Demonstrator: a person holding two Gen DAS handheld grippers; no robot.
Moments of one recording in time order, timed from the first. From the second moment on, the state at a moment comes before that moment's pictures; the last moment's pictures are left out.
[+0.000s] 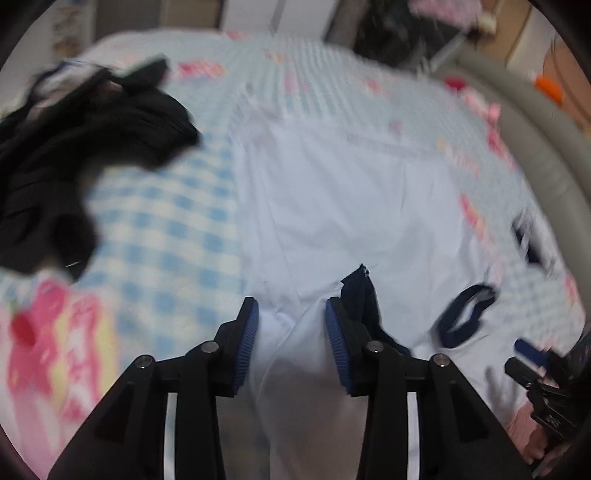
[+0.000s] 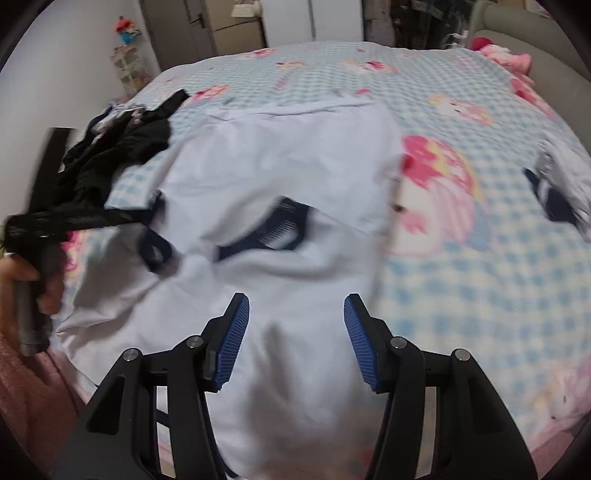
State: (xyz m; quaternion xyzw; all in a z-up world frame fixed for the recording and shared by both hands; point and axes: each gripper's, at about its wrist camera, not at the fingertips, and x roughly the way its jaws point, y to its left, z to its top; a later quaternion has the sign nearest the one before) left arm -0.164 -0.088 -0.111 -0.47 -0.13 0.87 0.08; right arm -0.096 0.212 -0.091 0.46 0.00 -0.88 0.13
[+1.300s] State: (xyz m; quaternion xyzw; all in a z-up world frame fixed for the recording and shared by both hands) left arm -0.096 -0.093 -0.044 -0.43 -0.23 0.85 0.18; right arm -0.048 0.242 -0.026 0.42 -0.10 -0.87 0.23
